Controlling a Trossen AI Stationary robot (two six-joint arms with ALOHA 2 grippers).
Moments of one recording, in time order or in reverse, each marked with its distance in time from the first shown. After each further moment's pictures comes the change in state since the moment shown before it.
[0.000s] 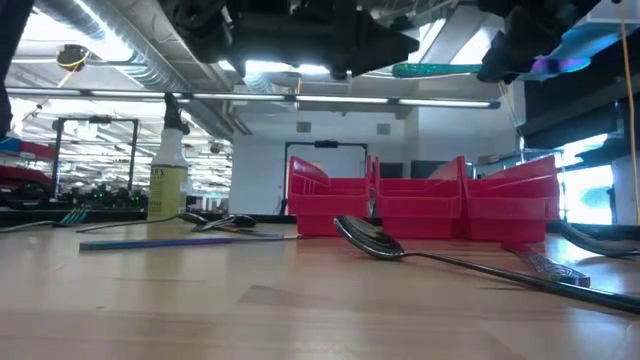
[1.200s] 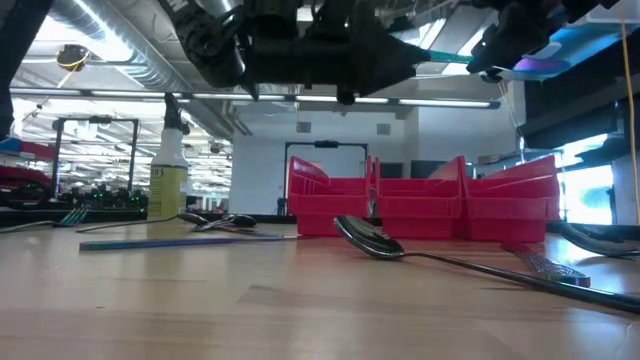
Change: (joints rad) left arm 0.006 0.111 0.007 0.189 -0.019 -0.201; right arm -0.068 0.001 0.000 0.057 -0.077 -0.162
